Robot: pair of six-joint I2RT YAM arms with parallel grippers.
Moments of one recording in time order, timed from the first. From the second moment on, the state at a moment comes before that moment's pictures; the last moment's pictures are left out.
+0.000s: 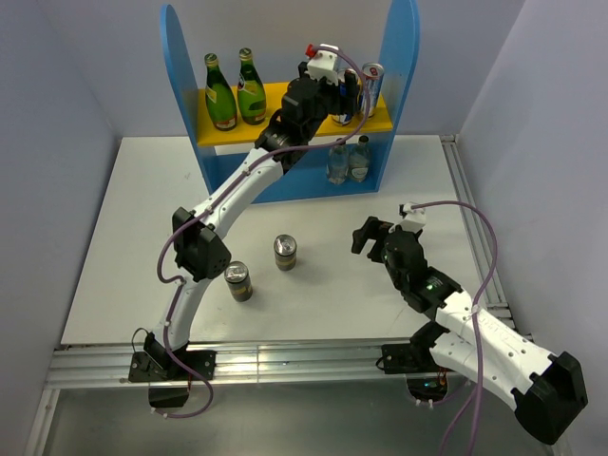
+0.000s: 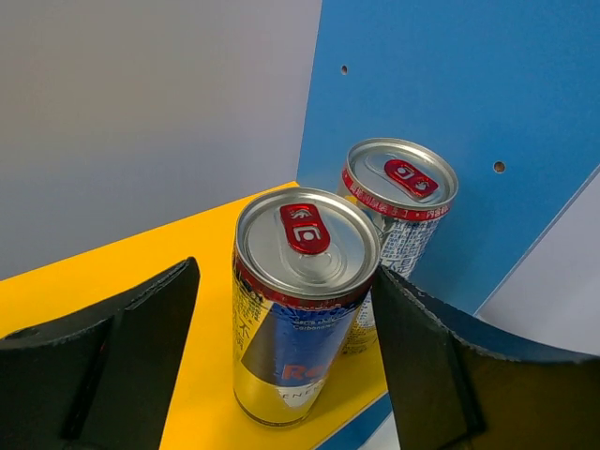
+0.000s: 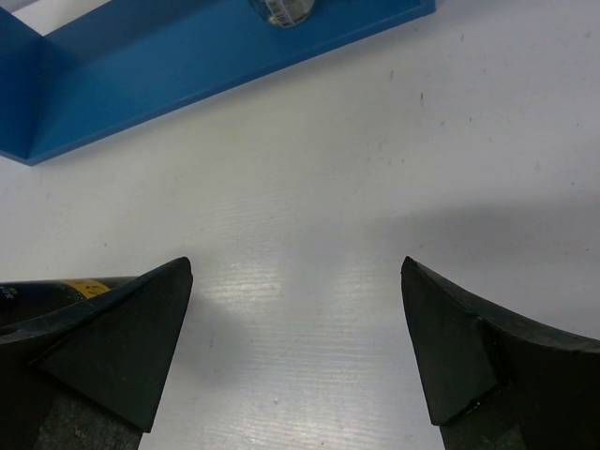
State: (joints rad) left arm -0.71 2.27 2.44 -0.03 -0.19 -0.12; right arm 0.61 0.76 0.47 -0.13 0.45 0.60
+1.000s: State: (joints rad) left arm -0.96 1.72 1.76 0.04 -0.52 0.02; right arm 0.61 0.80 0.44 -0.10 0.45 0.60
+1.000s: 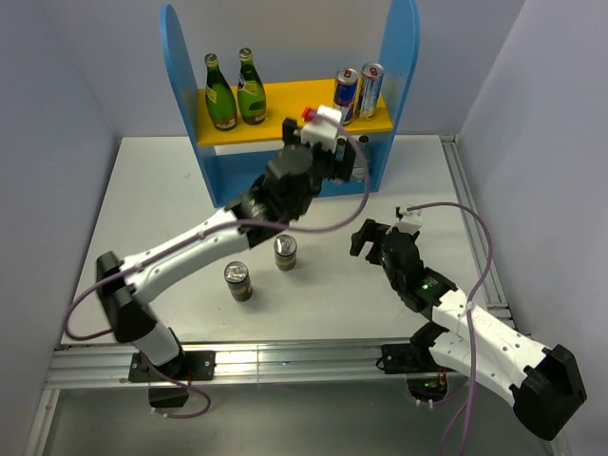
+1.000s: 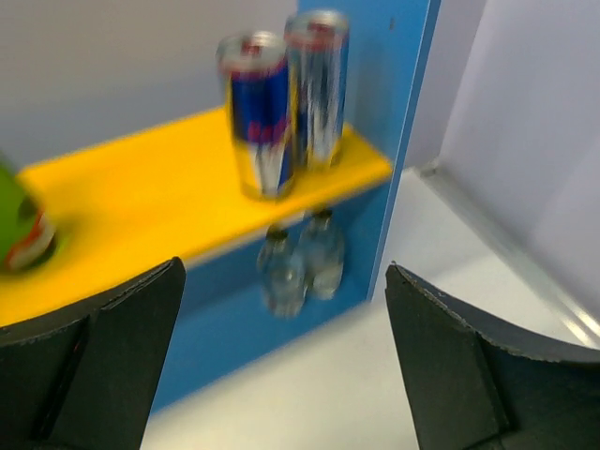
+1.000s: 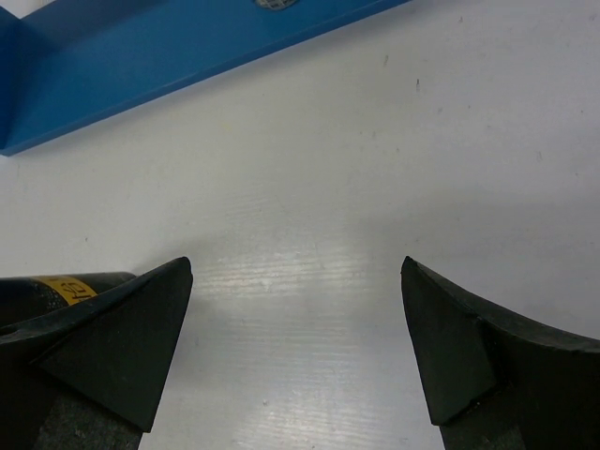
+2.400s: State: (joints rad) left arm -1.81 0.97 0.68 -0.96 -1.20 -1.54; right arm 1.08 1.47 0.73 0.16 0.39 0.42
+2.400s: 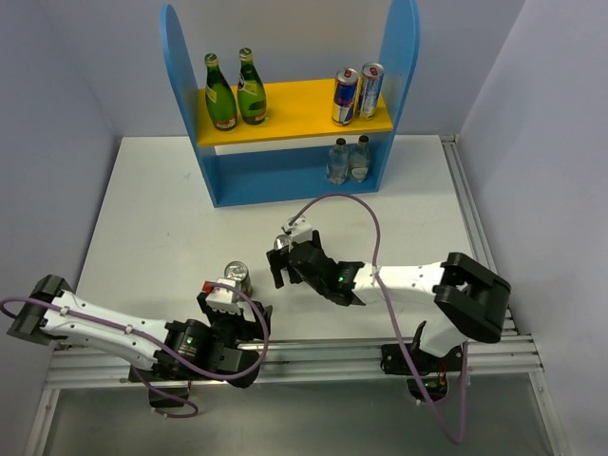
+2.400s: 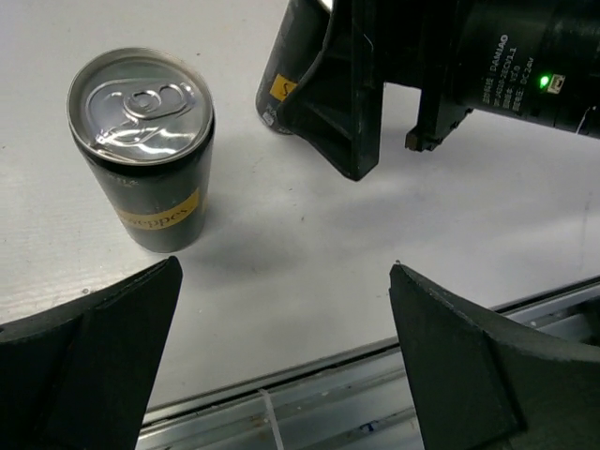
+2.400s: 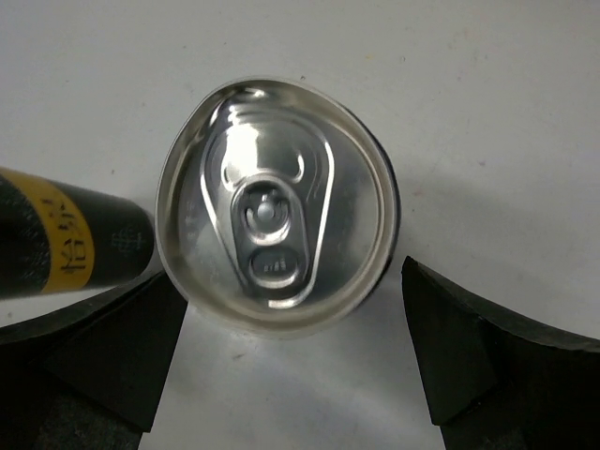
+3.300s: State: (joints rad) left arm -1.42 1.09 0.47 -0.16 -1.07 -0.92; right arm 1.08 1.73 0.83 0.33 0.62 0.42
